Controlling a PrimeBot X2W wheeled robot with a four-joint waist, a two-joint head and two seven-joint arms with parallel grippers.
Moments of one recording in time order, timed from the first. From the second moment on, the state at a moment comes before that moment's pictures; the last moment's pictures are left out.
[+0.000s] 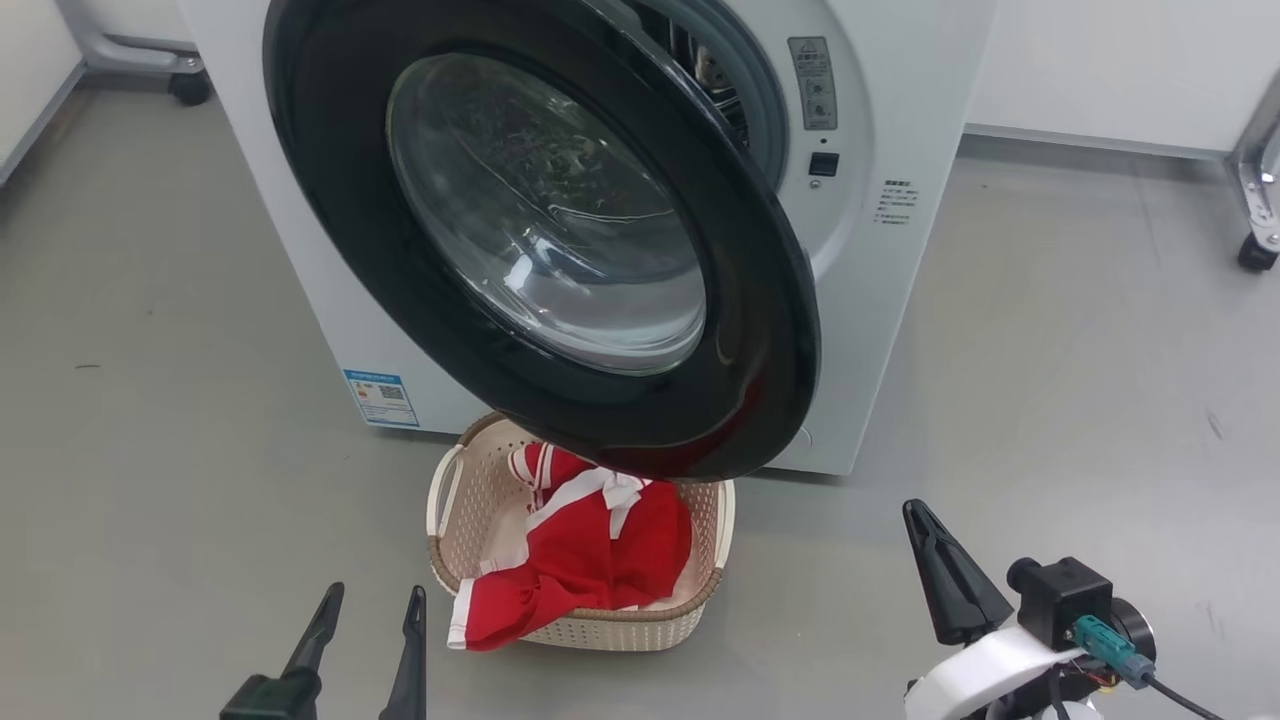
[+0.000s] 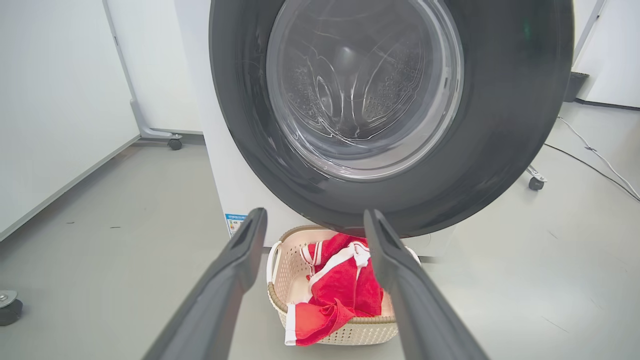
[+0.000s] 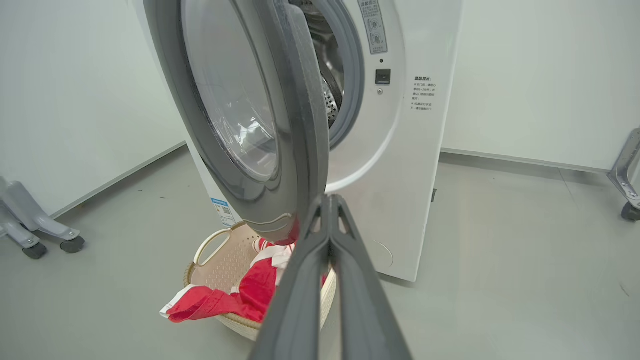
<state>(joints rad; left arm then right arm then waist) 0.19 0.12 -0.26 -0.01 -0.32 0.10 -0.15 0.03 -0.06 0.23 0.24 0.27 0.08 -0.24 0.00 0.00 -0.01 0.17</state>
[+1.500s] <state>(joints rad) 0.10 0.09 -0.26 -0.01 -0.33 0.10 -0.18 -0.34 -0.16 0.17 0.39 0.26 0.10 -0.21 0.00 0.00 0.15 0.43</state>
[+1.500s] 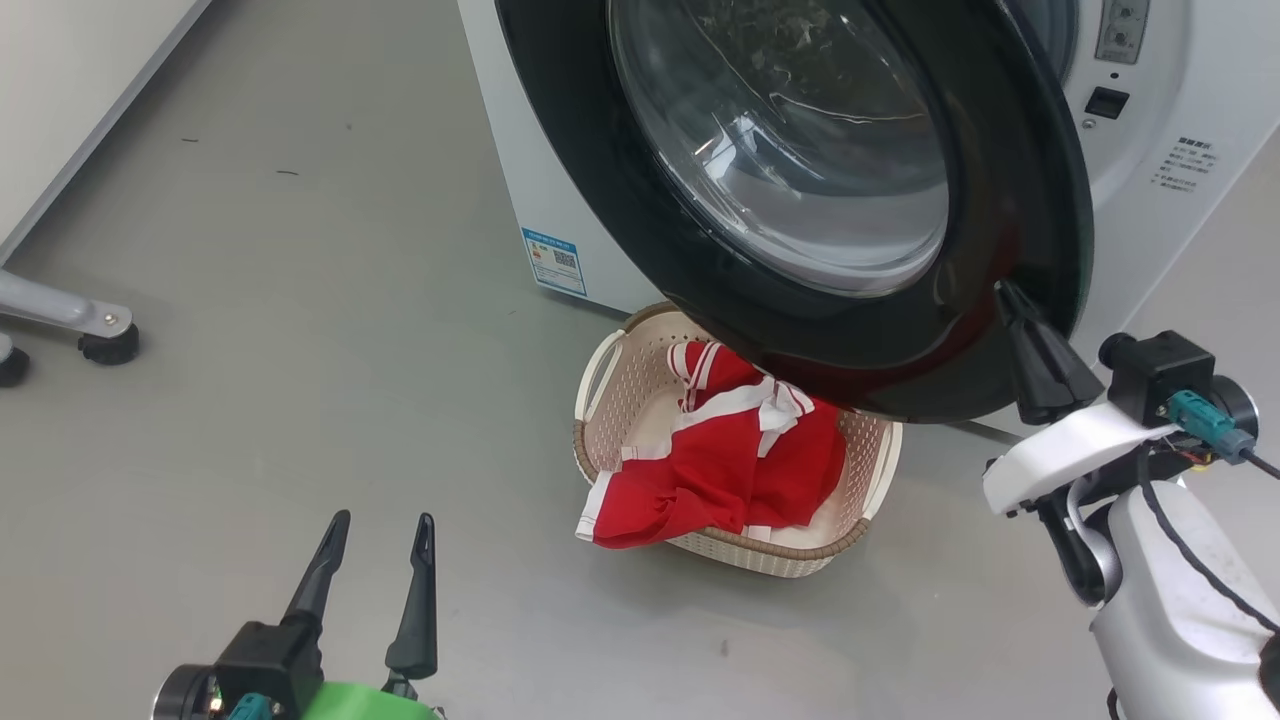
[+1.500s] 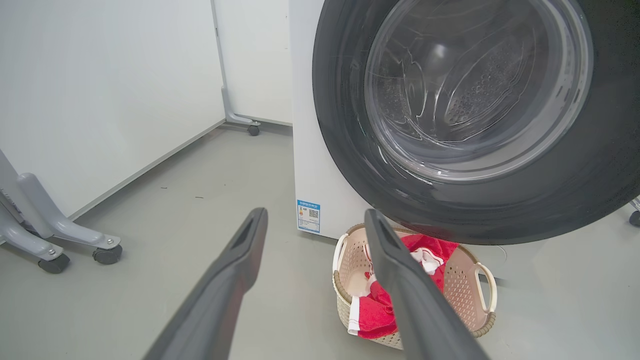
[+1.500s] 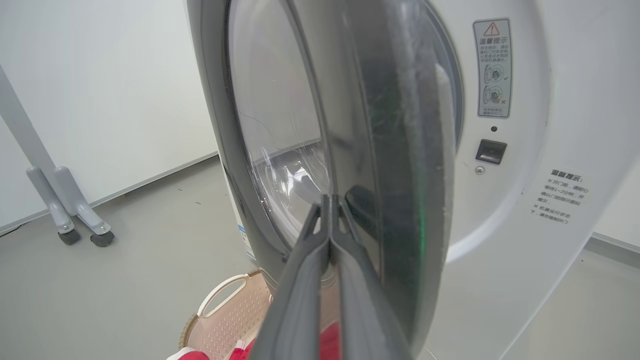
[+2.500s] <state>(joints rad) 0.01 0.06 -0.30 0.00 -0.36 0.07 -0.22 -0.71 -0.31 0.08 0.52 0.25 0.09 -0.15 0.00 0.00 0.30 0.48</state>
